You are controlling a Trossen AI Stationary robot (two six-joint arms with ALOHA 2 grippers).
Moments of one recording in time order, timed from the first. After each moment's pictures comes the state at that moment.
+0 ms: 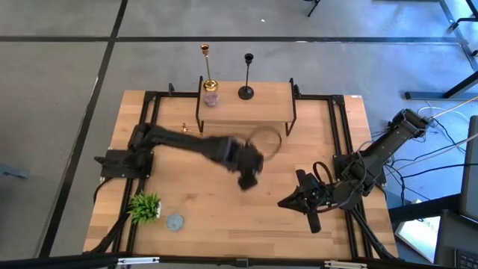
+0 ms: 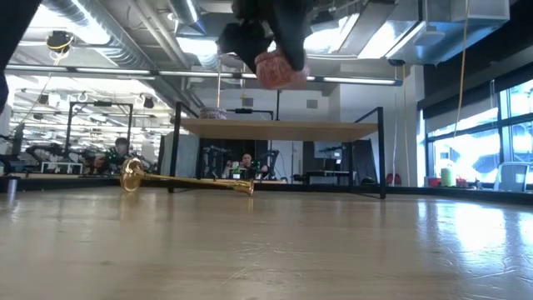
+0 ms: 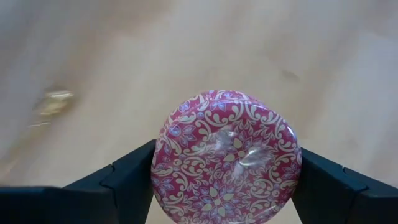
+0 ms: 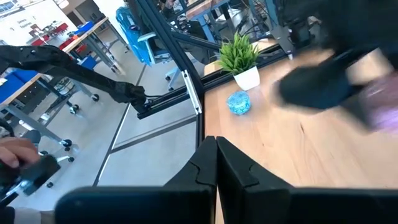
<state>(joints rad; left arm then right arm) -0.14 2.01 1.94 -1.17 -0.22 -0.65 0.76 1.22 0.99 -0.09 0.53 0.72</state>
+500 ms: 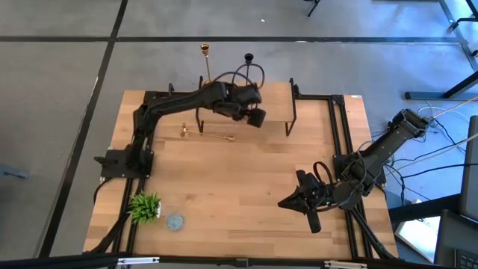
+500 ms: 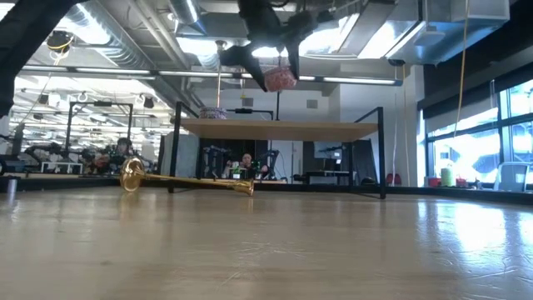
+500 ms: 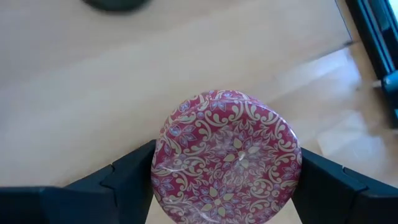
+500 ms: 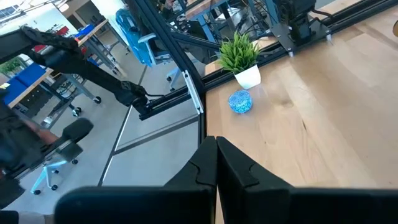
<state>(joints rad) 0.24 2.01 2.11 -1.19 -0.16 -0.89 0.77 1.22 0.99 -0.09 0.52 0.74</state>
